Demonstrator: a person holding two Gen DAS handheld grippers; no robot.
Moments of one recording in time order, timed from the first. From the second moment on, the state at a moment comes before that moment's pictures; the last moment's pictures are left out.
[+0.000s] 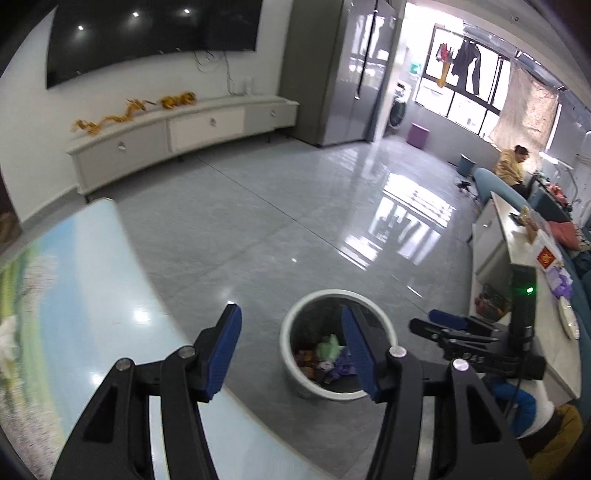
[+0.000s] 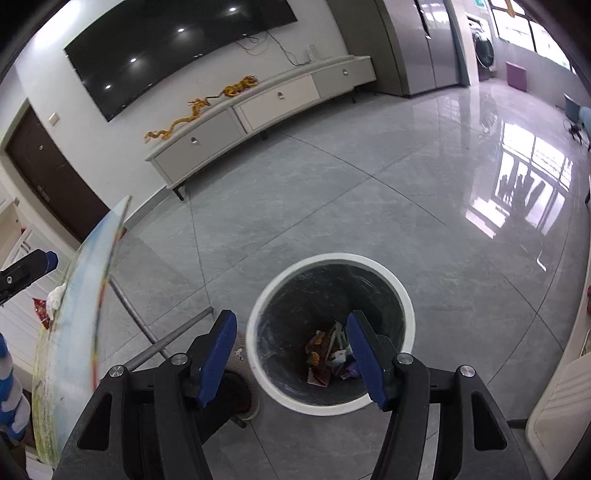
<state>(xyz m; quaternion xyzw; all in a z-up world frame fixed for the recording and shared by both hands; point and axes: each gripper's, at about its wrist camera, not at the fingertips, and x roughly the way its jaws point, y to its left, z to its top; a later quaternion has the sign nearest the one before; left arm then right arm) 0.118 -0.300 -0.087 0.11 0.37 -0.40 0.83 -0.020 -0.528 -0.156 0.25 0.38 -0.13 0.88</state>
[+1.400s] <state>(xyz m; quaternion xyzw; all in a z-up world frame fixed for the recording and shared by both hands) 0.138 0.075 -0.092 -0.05 0.34 -0.13 0.93 0.129 -0.182 -0.057 -0.02 0.41 0.13 0.90</state>
